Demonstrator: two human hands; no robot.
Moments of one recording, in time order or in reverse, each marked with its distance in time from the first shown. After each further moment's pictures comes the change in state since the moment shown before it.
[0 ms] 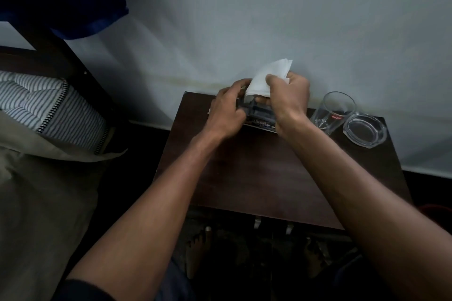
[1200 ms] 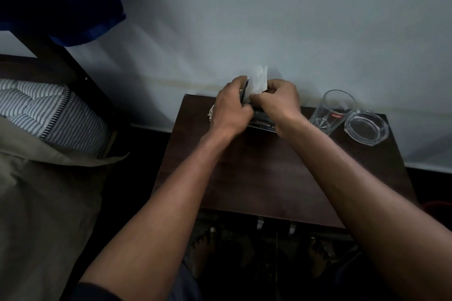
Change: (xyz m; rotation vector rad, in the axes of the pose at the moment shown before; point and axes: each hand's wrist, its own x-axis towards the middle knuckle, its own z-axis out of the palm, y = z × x) left_hand 0.001 0.022 0.008 0.008 0.118 -0.030; right_hand 0.018 0.024 -0.002 -0.342 -0.130 -0.007
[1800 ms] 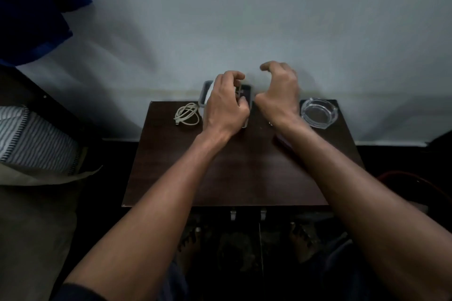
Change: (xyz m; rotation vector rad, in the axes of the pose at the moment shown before) left_hand -0.020 0.056 0.052 0.080 0.076 0.267; right_hand -0.017 0.002 -0.096 -0.505 0.253 -0.341
